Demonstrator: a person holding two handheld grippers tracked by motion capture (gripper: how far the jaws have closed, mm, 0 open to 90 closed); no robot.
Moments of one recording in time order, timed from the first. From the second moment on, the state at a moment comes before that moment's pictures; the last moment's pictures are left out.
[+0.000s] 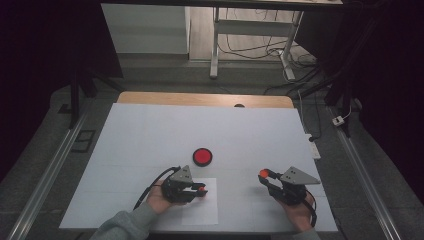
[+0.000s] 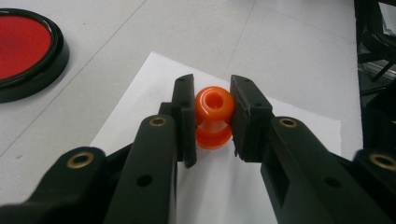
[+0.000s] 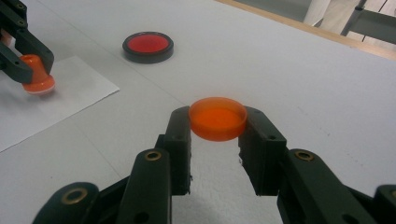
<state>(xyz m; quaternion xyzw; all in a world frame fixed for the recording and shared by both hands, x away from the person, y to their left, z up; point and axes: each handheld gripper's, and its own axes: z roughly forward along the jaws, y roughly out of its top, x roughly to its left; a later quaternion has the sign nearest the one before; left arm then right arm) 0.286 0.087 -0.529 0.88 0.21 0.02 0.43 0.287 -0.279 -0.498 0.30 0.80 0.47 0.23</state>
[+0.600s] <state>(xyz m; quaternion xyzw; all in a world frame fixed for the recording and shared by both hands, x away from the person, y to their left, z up) 0.283 0.087 -0.534 0.88 0.21 0.03 0.42 0.288 -0.279 -0.499 0.30 0.80 0.46 0.23</state>
